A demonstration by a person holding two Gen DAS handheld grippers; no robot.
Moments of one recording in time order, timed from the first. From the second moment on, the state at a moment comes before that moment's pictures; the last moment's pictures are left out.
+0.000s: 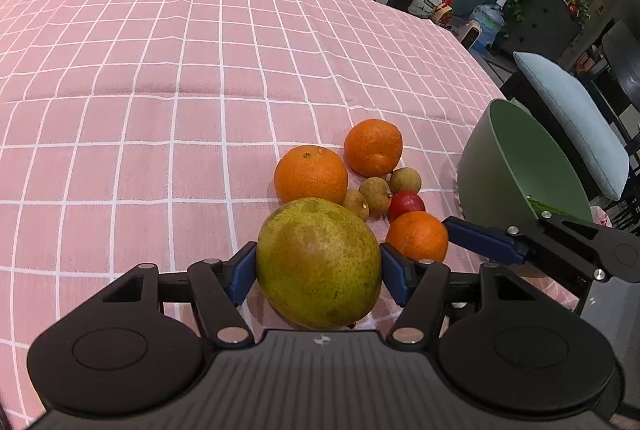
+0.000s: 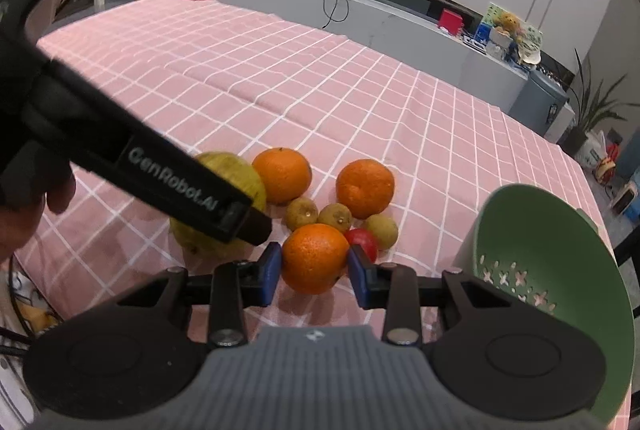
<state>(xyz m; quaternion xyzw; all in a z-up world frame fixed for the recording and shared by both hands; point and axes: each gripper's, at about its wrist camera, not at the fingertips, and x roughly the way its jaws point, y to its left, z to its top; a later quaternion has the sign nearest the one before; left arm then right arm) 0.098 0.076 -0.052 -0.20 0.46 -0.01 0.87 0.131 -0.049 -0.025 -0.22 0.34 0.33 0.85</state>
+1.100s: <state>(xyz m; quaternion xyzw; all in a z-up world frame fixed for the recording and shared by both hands) 0.123 -0.010 0.065 -0.14 0.39 -0.06 0.91 0.155 -0.167 0.091 -0.12 0.30 0.24 0.91</state>
